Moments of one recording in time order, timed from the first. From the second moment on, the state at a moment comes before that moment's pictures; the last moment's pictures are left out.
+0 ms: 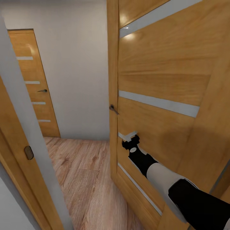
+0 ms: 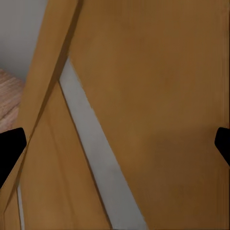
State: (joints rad) left arm 0.00 0.01 0.01 -0.08 0.19 -0.05 0.01; right arm -1.04 0.17 0.55 -0.30 0.04 0.06 -0.30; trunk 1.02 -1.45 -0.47
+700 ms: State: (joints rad) left arm 0.00 0.01 0.01 -0.08 0.19 -0.04 0.01; right arm -1.10 0.17 0.55 -0.31 0.02 0.07 -0.33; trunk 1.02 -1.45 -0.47
